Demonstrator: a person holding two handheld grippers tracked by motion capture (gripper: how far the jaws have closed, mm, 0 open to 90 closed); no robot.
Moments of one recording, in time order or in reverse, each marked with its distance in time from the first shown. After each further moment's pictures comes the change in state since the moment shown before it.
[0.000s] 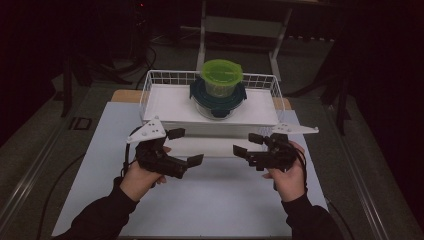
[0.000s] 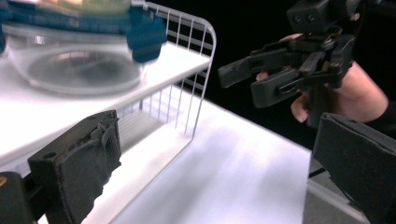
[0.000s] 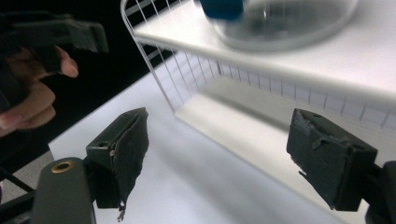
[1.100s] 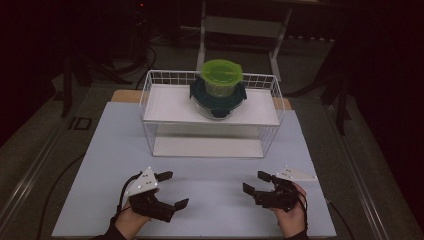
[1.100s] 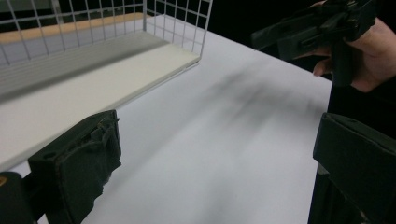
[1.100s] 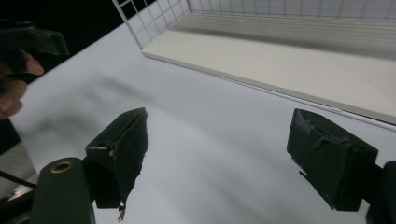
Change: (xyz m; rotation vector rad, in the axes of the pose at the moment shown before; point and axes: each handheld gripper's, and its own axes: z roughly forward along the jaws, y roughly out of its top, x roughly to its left) left arm -0.007 -0.128 -0.012 0.088 0.039 -0.015; right arm -0.020 -0.123 -0.007 0.019 -0.088 0.046
